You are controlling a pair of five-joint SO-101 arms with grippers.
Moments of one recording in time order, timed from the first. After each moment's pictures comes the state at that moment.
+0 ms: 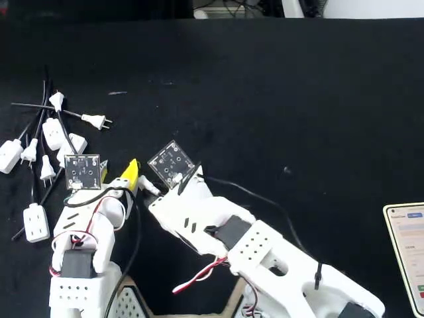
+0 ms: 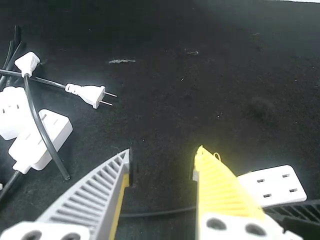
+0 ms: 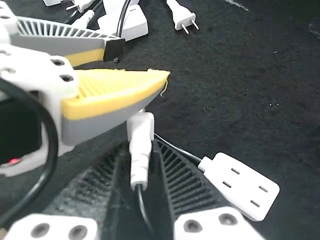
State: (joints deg) left arm -2.6 -104.7 93.4 44.7 0.7; right arm -47.8 -44.2 72.2 17.2 -3.5
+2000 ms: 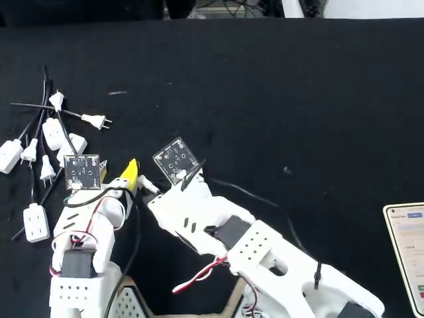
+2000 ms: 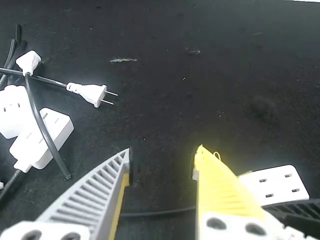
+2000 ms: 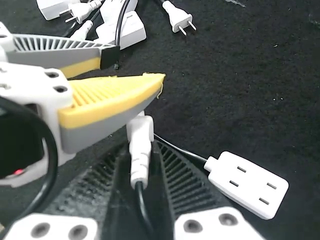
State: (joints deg) left arm -2.6 -104.7 94.1 44.4 0.7; right arm -47.8 -44.1 72.3 15.9 -8.3
